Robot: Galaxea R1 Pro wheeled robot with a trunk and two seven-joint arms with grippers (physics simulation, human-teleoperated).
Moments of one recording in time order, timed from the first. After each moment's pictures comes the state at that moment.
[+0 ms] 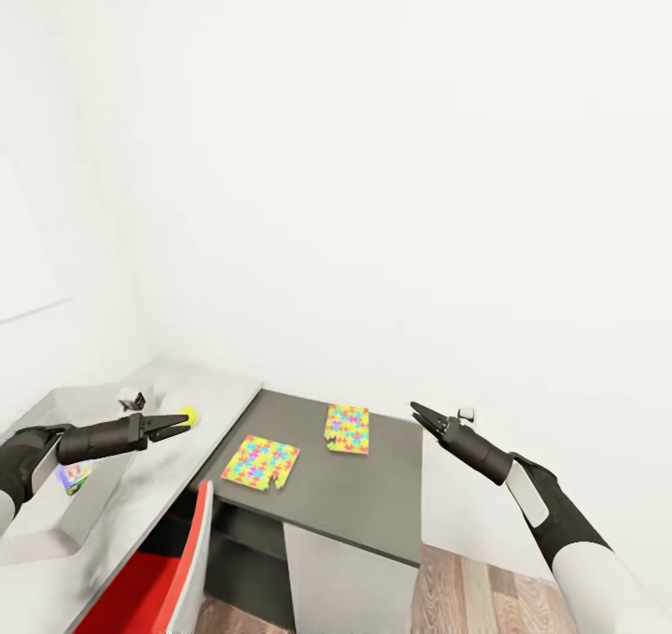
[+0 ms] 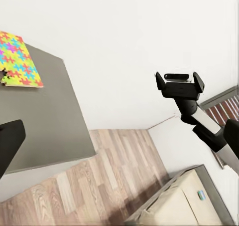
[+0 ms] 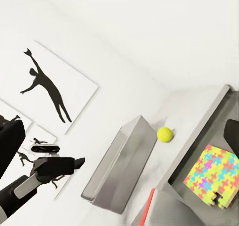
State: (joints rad) left arm -0.88 0.49 0.03 -0.37 0.16 0.62 -1.57; right arm -0.65 -0.13 -0.17 -0.63 -0.56 0.48 1.14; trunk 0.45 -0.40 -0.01
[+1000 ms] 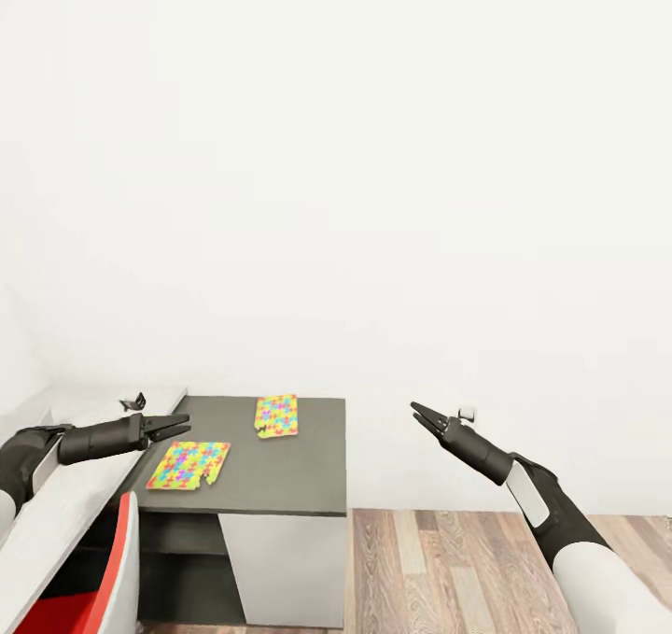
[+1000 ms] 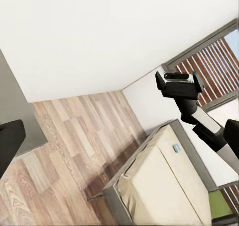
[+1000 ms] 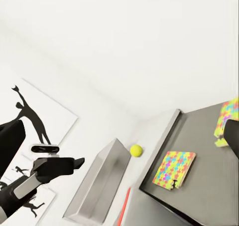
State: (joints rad) left arm -0.88 0.48 0.02 -0.37 0.16 0.62 -1.57; right arm -0.65 -0.14 -0.17 -0.63 -0.56 0.48 1.14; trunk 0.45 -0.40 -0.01
